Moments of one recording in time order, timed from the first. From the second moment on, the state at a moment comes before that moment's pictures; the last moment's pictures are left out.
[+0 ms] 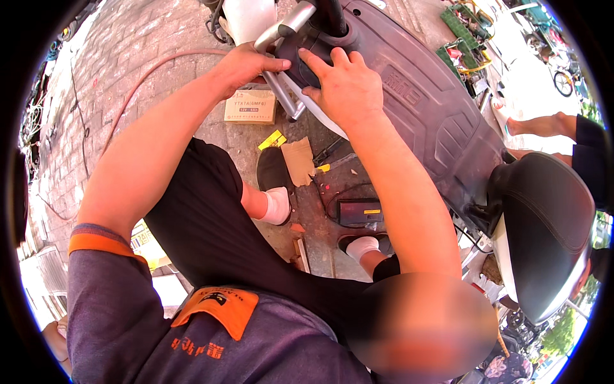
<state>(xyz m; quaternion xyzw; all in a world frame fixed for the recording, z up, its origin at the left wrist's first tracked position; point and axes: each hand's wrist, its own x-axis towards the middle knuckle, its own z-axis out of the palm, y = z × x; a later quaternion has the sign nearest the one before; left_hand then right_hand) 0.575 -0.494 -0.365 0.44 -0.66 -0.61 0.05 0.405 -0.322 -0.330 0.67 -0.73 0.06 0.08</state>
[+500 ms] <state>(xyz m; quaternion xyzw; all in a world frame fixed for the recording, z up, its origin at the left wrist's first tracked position) 0.570 -0.490 -0.354 0.46 -0.69 -0.56 0.04 0.421 -0.255 -0.367 0.67 -0.68 0.27 0.07</state>
